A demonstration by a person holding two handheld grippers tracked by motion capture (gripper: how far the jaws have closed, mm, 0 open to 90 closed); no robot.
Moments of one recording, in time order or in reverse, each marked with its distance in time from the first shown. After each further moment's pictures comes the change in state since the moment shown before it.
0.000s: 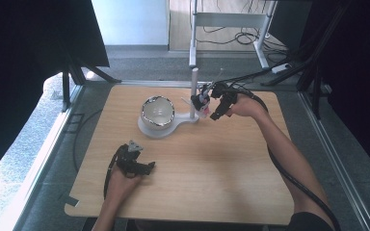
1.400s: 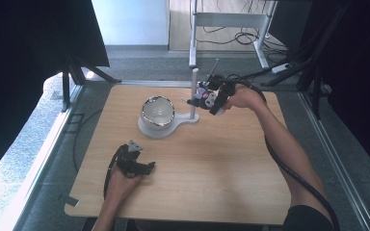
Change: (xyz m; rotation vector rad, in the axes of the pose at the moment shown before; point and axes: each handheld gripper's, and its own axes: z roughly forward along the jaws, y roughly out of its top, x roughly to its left) left arm 0.000 0.000 0.000 0.003 0.001 0.001; right arm -0.005 0.024 -0.021 0.090 0.130 0.013
